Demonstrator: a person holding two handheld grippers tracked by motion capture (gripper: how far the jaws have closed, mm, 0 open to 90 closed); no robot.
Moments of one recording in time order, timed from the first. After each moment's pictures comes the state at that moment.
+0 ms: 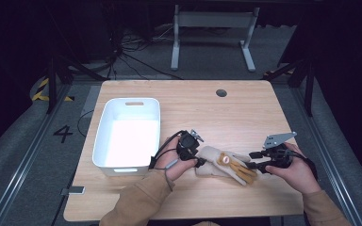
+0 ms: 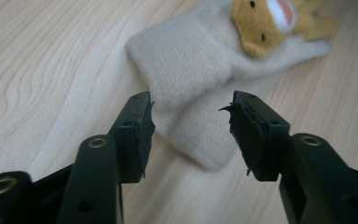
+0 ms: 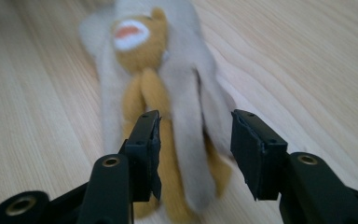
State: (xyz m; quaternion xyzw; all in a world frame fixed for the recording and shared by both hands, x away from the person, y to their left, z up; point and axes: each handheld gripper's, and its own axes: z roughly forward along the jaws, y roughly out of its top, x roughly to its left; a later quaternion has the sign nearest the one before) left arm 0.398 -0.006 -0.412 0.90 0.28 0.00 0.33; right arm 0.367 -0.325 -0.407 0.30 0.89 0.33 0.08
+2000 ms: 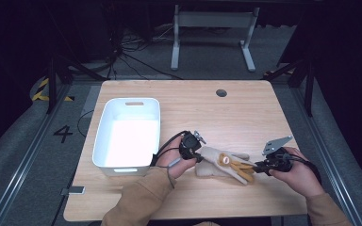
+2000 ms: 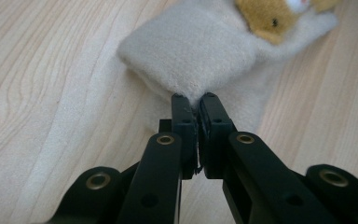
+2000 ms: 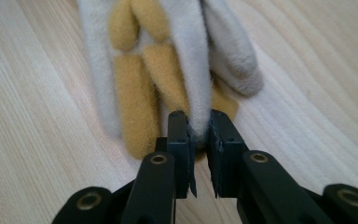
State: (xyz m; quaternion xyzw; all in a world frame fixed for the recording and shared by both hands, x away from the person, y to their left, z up) left arm 0.401 -0.010 -0.412 0.92 0.24 -0.01 0.30; right arm 0.359 -0.329 -0.411 0.28 0.92 0.24 0.07
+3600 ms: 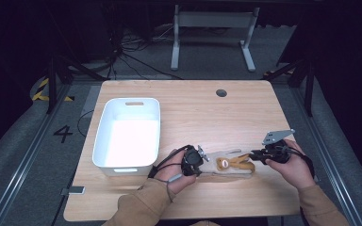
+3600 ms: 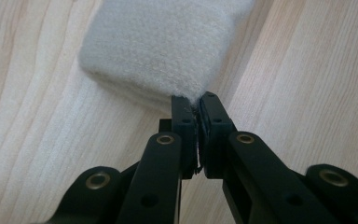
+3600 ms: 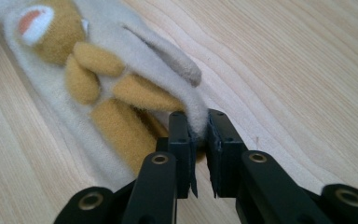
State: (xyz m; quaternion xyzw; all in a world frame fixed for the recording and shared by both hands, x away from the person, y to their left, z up) left arm 0.361 -0.015 -0.420 0.95 0.21 0.02 0.24; right arm 0.382 -0.329 -0.412 0.30 0.90 0.30 0.12
